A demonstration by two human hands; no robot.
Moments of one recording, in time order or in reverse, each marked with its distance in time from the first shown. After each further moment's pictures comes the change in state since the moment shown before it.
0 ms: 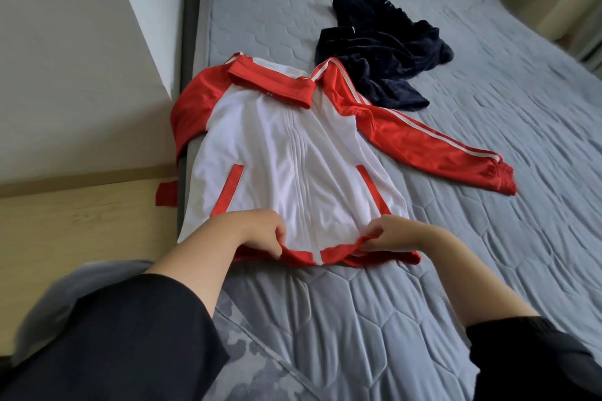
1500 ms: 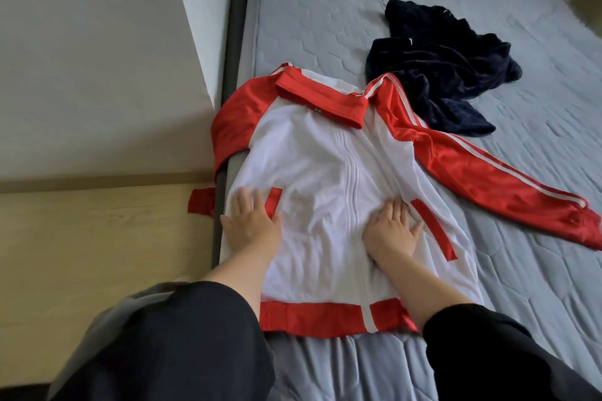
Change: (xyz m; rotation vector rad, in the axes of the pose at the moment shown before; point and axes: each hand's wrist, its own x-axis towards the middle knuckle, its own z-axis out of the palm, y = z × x) left_hand 0.040 -0.082 0.000 -0.076 0.734 -0.635; right_hand 0.131 -0.071 0.028 -0.044 0.622 0.413
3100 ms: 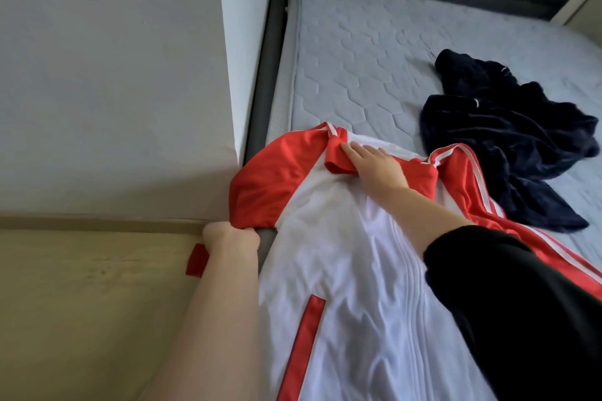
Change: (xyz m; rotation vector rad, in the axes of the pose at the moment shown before) left_hand 0.191 -0.026 -0.066 -2.573 0.106 -1.223; right_hand 0.220 -0.208 -0.077 -0.358 0.273 -0.831
